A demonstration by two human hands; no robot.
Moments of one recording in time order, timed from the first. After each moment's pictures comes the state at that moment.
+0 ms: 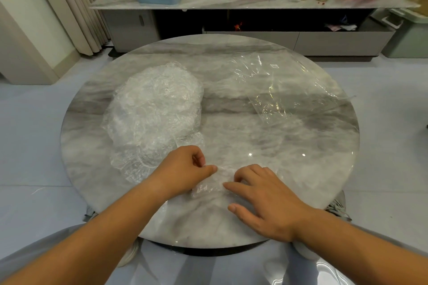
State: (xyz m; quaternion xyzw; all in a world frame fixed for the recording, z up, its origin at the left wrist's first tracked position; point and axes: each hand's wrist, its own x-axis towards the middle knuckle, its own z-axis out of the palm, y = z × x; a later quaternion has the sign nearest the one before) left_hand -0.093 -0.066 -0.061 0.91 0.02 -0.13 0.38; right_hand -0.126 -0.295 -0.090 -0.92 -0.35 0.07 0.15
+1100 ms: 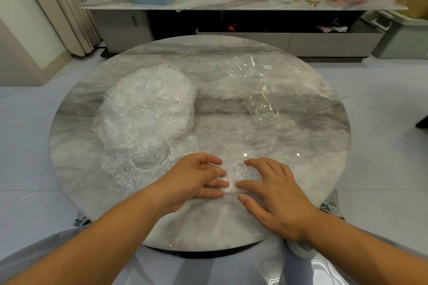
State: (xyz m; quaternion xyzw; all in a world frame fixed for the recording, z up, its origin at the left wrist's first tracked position) left_hand -0.105 -0.094 -0.055 0.67 0.11 -0.27 0.68; right_hand -0.127 -0.321 -0.101 -0.95 -0.26 -0.02 0.16
